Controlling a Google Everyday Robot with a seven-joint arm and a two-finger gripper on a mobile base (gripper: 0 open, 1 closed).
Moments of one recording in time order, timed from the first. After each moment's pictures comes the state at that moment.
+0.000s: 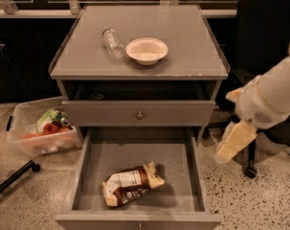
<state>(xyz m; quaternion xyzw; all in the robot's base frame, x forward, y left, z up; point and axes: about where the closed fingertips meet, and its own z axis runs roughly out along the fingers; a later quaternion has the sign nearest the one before) 0.451 -0.209 0.839 -0.54 0.82 0.05 0.20</state>
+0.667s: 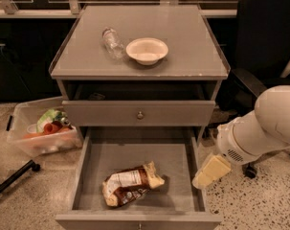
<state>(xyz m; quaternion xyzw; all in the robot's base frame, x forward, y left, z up) 0.426 -0.189 0.746 -0.45 0.87 0.06 0.20</state>
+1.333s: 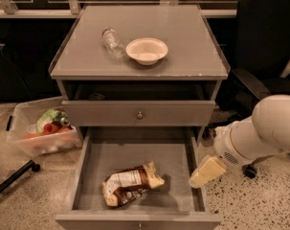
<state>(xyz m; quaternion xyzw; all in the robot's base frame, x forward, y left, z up) 0.434 -0.188 0.729 -0.44 0.87 0.06 0.21</state>
